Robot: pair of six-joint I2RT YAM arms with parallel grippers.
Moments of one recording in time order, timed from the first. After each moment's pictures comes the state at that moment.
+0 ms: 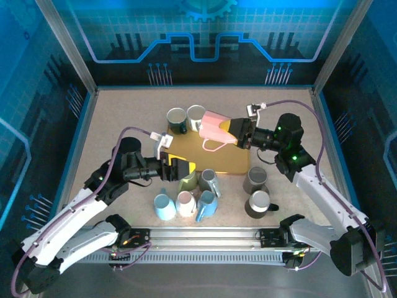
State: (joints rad) left arm -0.60 0.82 0.81 -0.30 0.60 -0.69; right arm 0.36 1.06 0.85 0.21 -0.87 1.21
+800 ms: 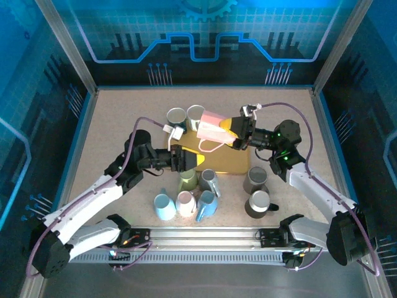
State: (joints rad) left arm -0.55 1.02 0.75 0.10 0.79 -0.76; right arm 0.36 1.15 0.75 0.66 -0.97 1.55
